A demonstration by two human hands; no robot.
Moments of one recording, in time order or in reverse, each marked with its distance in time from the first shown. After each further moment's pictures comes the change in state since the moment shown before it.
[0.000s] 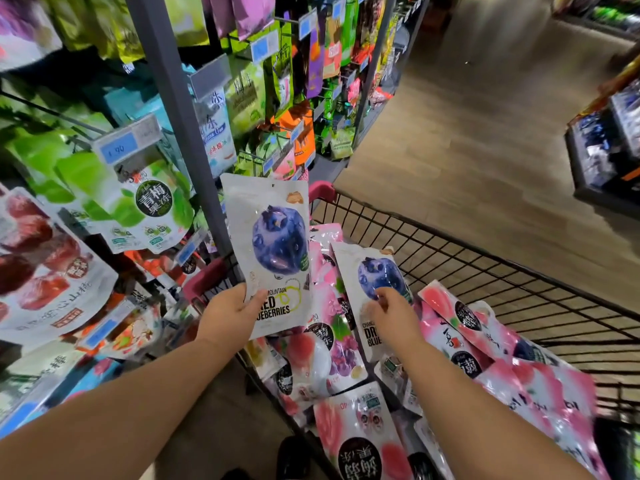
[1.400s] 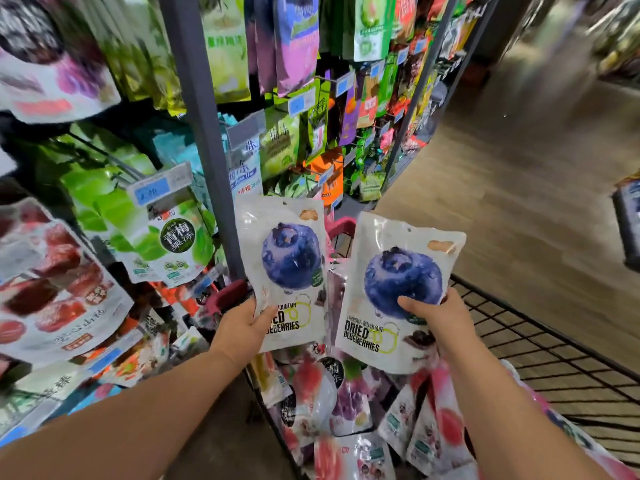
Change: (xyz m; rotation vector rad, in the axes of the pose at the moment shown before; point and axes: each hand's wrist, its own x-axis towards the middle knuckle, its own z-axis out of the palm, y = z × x) left_hand 0.040 0.032 0.002 -0.147 0.069 -0.063; right_hand 0.083 -0.036 -0.087 0.585 0.039 -0.032
